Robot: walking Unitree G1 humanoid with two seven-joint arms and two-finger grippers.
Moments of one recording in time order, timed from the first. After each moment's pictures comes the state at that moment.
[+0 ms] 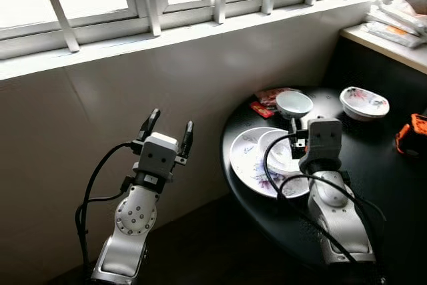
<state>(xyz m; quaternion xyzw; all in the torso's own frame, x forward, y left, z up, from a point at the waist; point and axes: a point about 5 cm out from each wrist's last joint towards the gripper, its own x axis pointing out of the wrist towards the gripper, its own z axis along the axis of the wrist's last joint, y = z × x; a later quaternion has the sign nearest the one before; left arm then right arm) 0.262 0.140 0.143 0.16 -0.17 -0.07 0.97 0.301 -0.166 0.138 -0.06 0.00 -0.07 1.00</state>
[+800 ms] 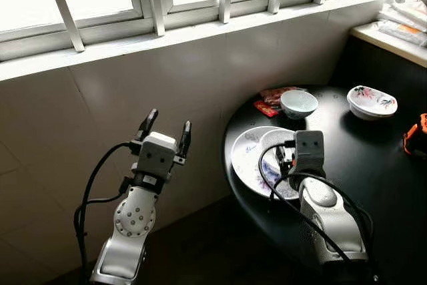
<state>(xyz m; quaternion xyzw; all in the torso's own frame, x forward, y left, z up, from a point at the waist) 0.262 0.137 0.143 0.16 -0.17 -0.08 0.97 0.295 -0.157 0.105 -0.04 0.14 -0.03 0.99</state>
